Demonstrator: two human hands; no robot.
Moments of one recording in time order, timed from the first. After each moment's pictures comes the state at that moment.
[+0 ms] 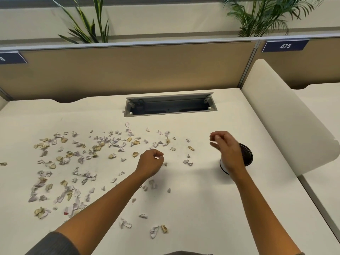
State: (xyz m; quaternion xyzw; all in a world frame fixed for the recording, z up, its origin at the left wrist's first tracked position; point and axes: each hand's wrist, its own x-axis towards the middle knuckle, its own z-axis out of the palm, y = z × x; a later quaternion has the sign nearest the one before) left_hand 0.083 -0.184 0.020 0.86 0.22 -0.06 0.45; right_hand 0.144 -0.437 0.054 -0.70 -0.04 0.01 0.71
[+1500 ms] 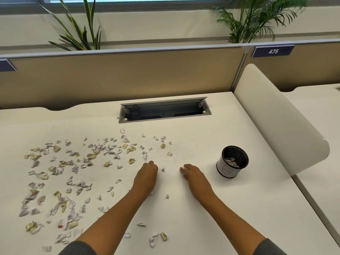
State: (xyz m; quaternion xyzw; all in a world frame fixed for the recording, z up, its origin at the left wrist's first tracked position) left_hand 0.076 -0.185 -0.015 0.99 0.03 -0.08 0.07; right_hand 0.103 -0.384 -0.037 -0.94 -0.19 0.10 0.26
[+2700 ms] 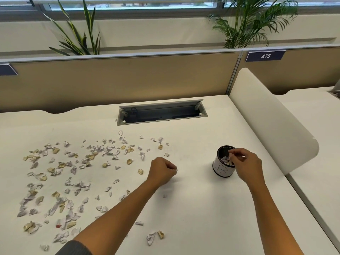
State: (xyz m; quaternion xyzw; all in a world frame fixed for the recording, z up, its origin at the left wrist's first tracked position) left_hand 0.082 -0.236 0.029 0.86 0.17 -0.08 0.47; right_hand 0.120 -0.513 0.054 -0.86 0.11 -0.06 0.49
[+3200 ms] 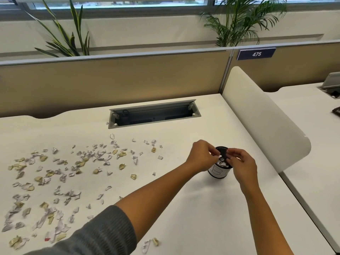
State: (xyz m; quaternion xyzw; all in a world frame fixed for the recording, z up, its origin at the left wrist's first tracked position) left_hand 0.139 -0.360 0.085 0.86 -0.01 -0.09 0.49; right_hand 0.123 -0.518 0.040 -0.76 0.17 -0.07 0.62
